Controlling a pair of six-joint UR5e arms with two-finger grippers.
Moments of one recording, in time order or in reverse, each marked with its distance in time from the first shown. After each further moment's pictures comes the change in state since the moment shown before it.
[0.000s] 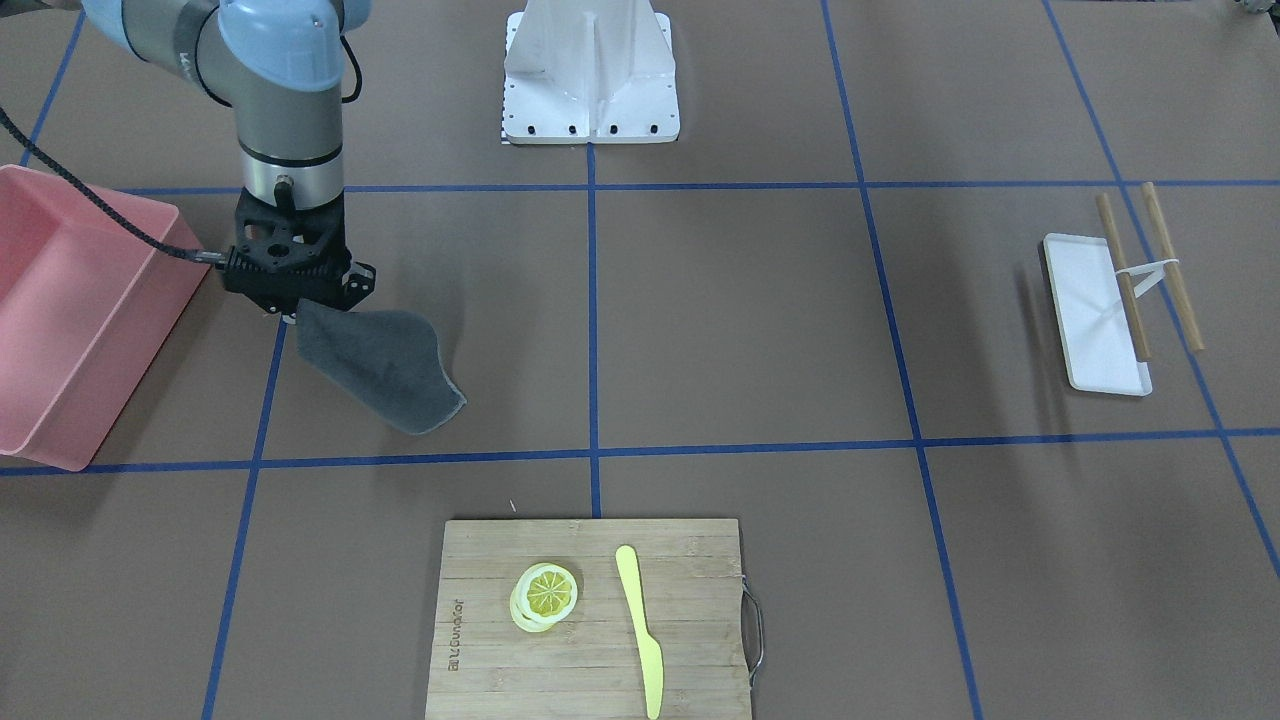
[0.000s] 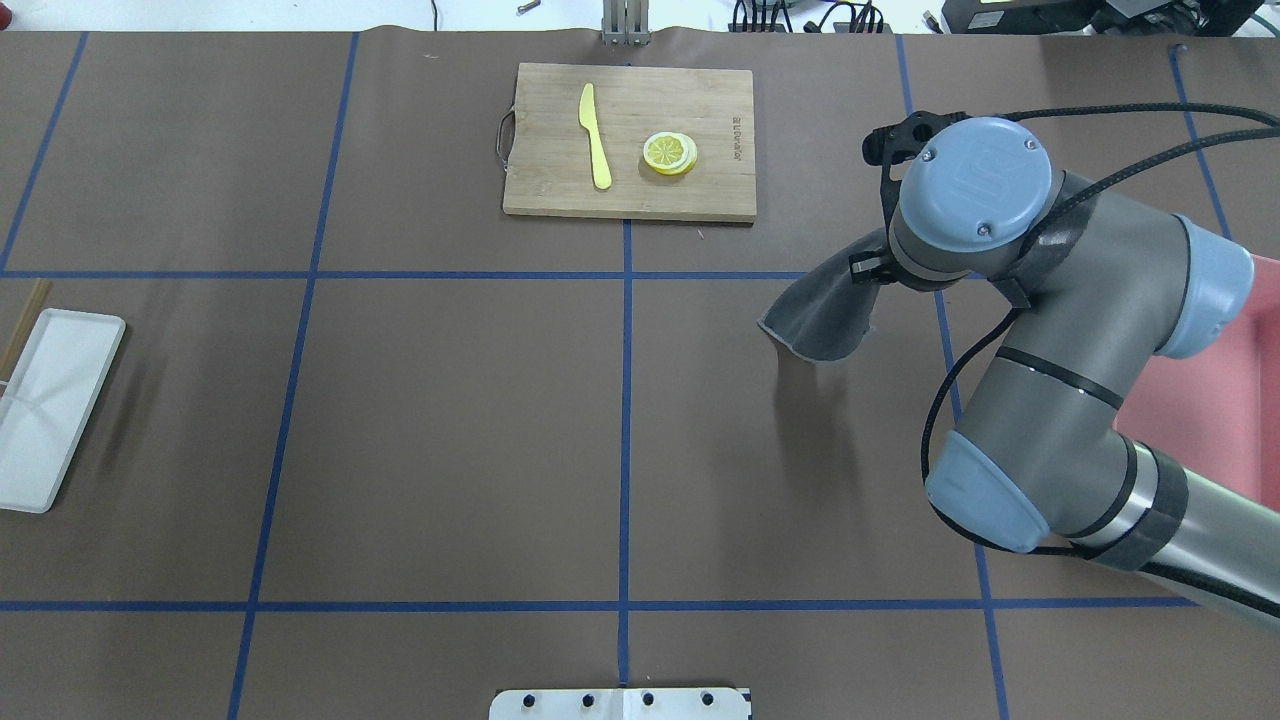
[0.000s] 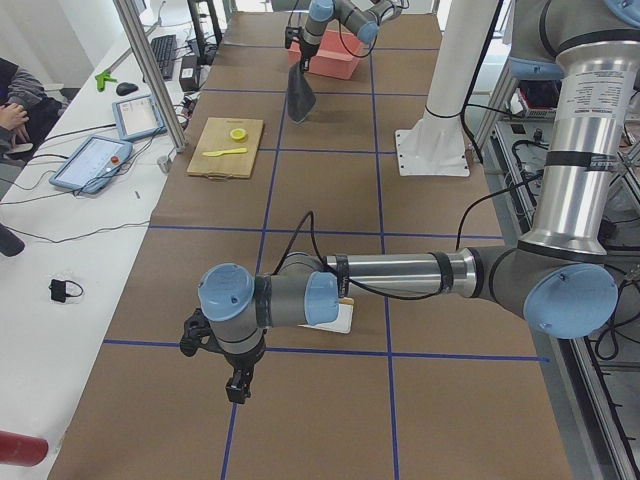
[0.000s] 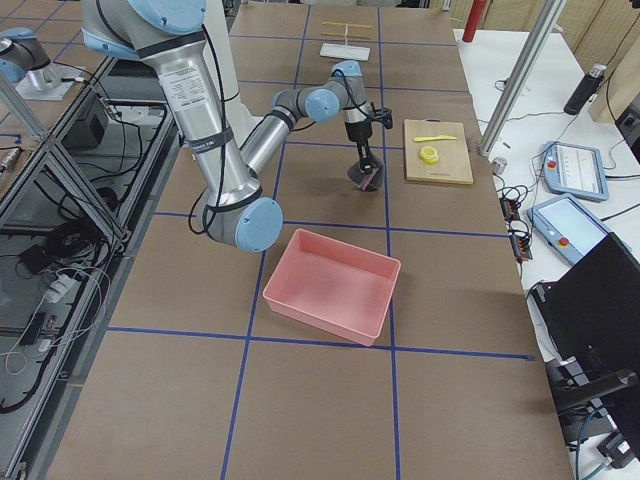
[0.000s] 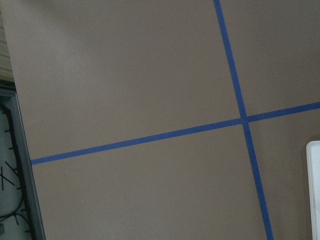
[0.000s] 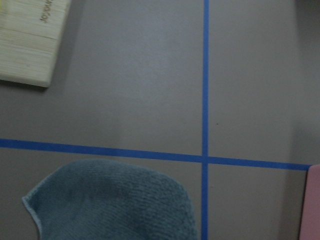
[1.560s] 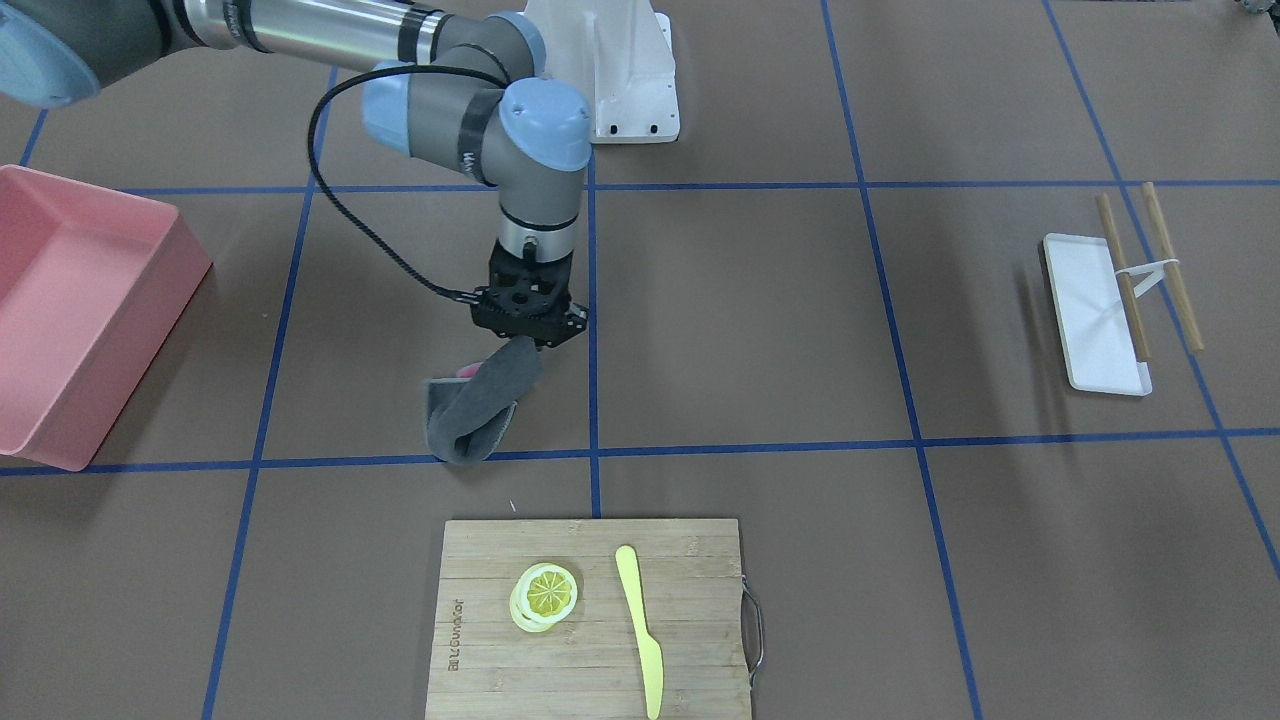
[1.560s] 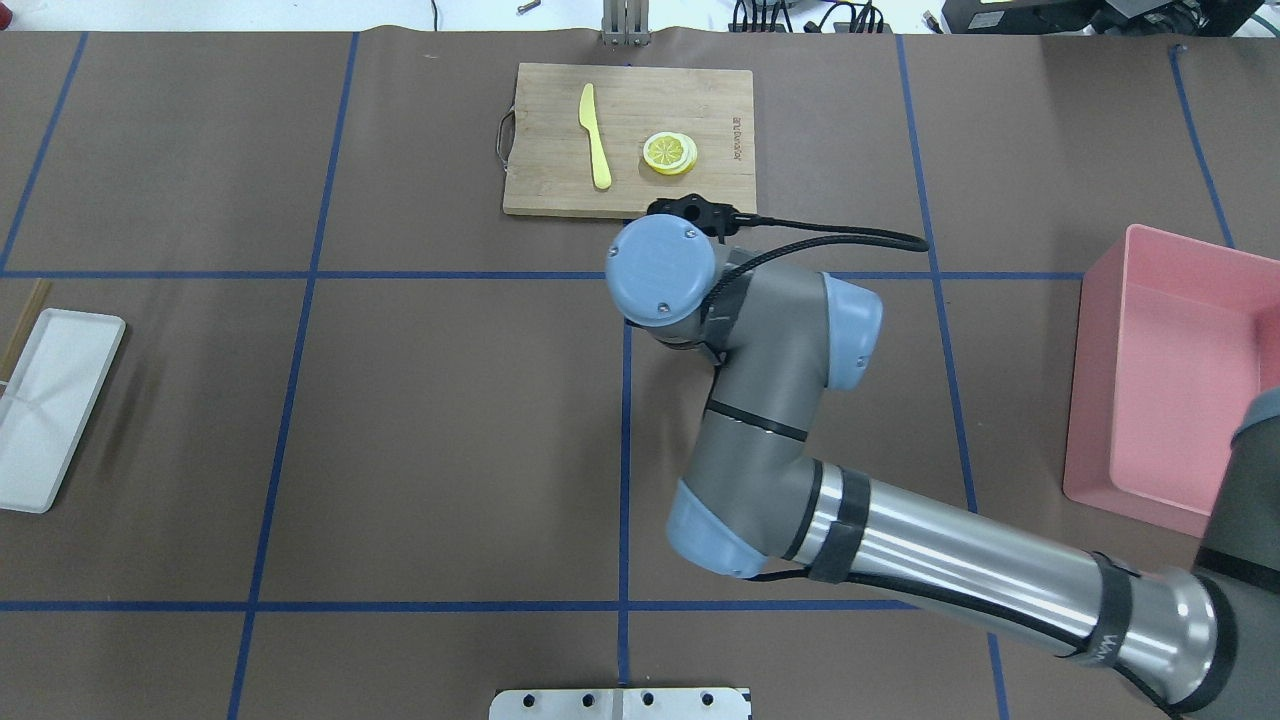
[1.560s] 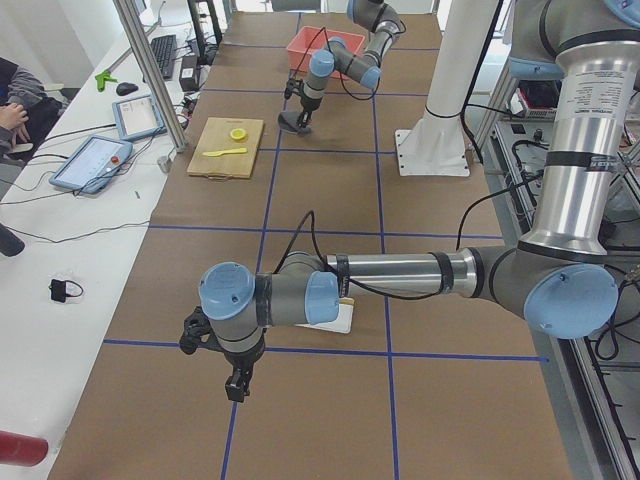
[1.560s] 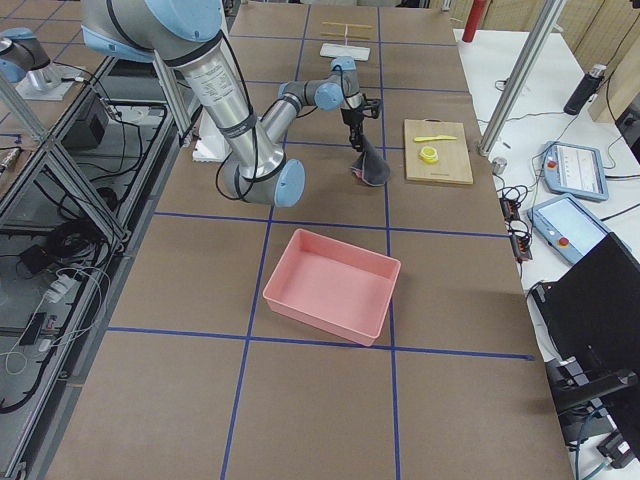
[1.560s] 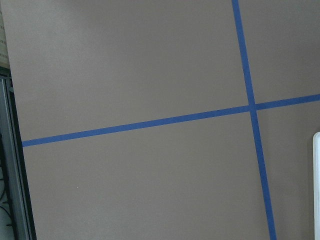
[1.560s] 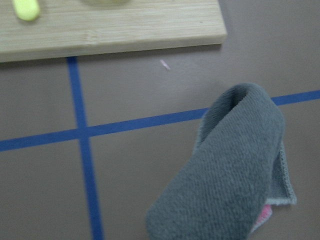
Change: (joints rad) left arm 0.001 -0.002 -0.004 -0.005 -0.003 0.002; right arm -0.227 0.405 -0.443 0.184 -0.038 0.506
